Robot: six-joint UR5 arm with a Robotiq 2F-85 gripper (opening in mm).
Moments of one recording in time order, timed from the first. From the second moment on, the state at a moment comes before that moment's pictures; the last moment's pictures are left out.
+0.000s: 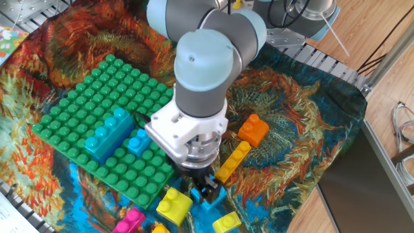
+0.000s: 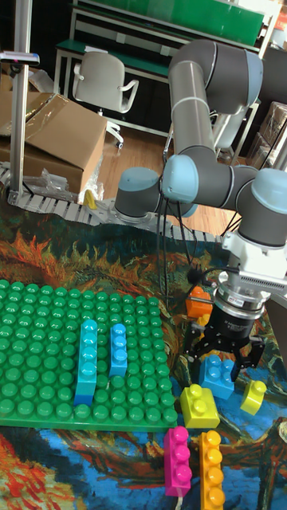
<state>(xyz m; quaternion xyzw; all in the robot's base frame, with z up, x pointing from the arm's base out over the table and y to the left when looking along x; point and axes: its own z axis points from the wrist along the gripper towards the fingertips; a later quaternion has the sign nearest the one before) 0.644 0.183 0.056 0.05 0.99 0.03 0.10</state>
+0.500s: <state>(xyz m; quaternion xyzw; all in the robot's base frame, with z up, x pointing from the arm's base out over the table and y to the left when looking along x) 0.649 0.185 0.048 0.04 0.99 0.03 0.09</state>
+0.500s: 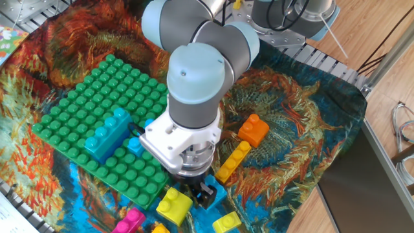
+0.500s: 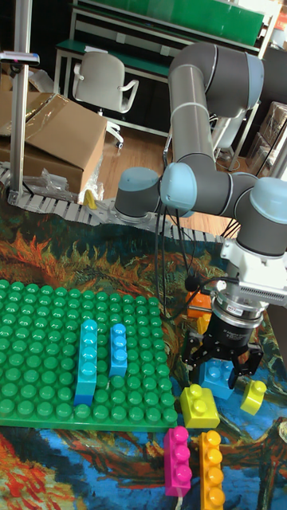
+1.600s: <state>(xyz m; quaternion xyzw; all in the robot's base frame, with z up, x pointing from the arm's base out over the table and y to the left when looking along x) 0.638 0.189 0.050 0.03 1.00 0.03 0.07</state>
